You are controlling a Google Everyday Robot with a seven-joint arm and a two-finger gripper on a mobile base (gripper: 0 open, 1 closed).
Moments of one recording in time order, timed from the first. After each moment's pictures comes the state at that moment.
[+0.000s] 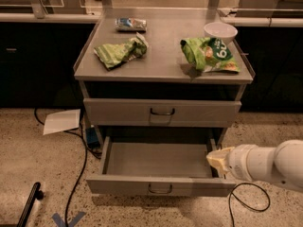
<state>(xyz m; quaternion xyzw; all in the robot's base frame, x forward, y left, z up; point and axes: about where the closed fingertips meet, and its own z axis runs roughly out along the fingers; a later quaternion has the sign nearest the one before) 0.469 -0.203 0.660 -0.31 0.88 0.13 0.35</state>
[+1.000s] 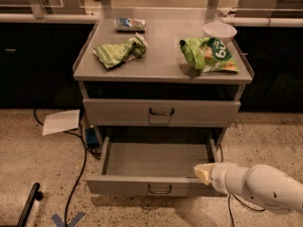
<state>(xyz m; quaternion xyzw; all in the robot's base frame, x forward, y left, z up) 0.486 -0.185 0.547 -0.22 0.89 0.17 0.36</state>
